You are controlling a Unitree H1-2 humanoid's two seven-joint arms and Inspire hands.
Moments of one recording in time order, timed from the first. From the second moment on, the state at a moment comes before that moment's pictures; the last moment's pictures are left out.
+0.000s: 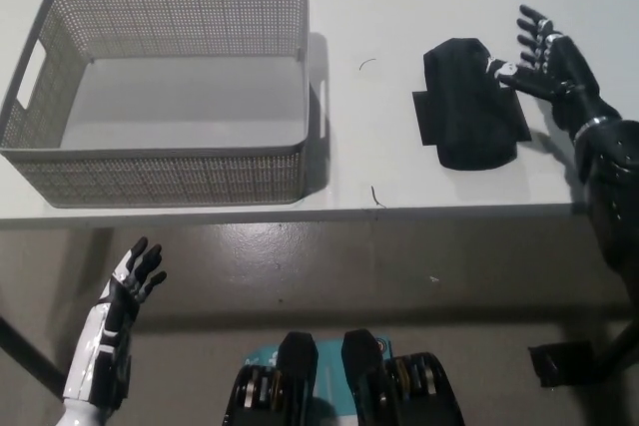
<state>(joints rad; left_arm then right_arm) 0.06 0.16 0.05 -0.03 -0.04 -0.35 -0.10 -0.99 -0.25 -0.06 1.13 0.07 -0.15 0.12</state>
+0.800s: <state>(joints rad) 0.07 0.16 0.03 -0.03 -0.03 -0.39 -0.11 -1.10 -0.20 -0.22 1.44 0.15 -0.15 0.10</state>
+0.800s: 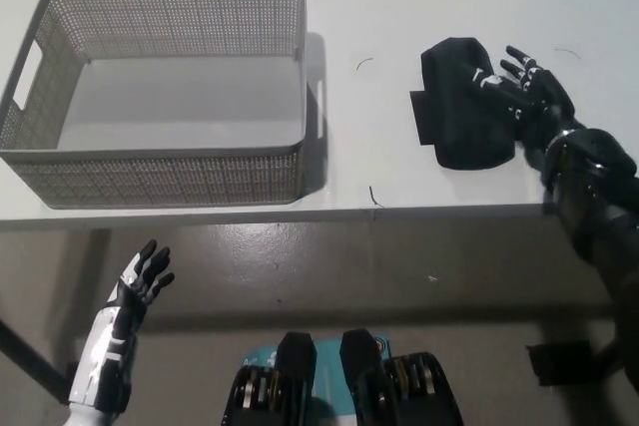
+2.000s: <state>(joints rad) 0.05 0.16 0.04 -0.04 -0.02 -0.41 -0.11 -1.12 0.10 -0.25 1.43 0.19 -0.19 0.04</state>
